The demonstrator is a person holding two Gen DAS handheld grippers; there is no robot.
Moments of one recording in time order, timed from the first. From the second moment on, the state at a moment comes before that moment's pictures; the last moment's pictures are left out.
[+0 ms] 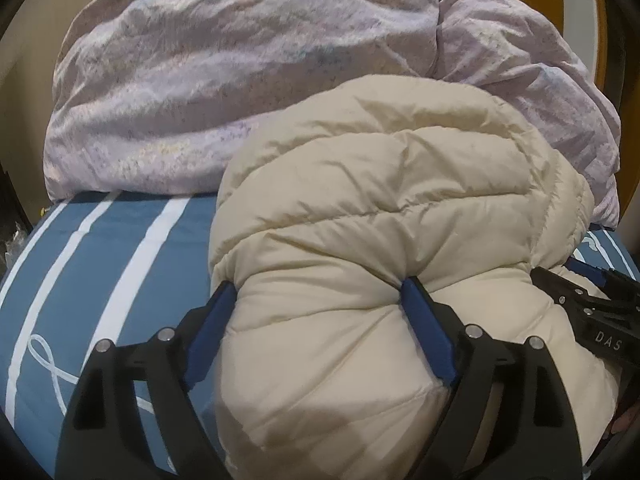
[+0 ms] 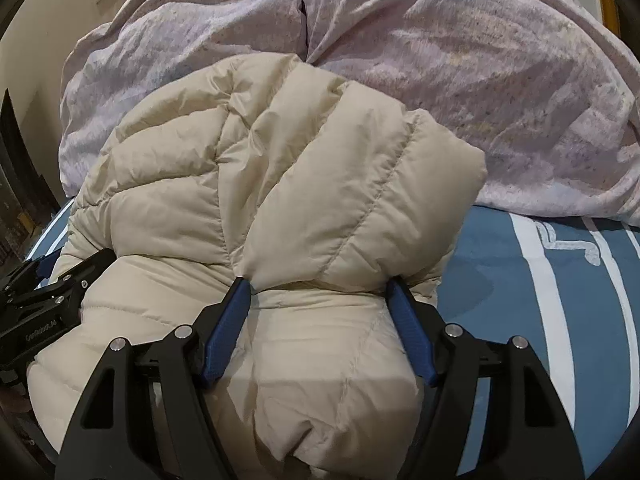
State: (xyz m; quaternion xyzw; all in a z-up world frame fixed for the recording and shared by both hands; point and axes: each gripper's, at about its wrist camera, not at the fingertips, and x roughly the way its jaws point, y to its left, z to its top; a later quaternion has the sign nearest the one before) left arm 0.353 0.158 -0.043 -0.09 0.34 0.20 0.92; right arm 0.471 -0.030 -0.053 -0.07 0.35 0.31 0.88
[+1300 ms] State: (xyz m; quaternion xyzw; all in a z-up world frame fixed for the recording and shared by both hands) left arm 0.166 0.111 -0.025 -0.13 0.28 0.20 0.93; right arm 0.321 -0.124 -0.032 0.01 0.33 0.27 0.90
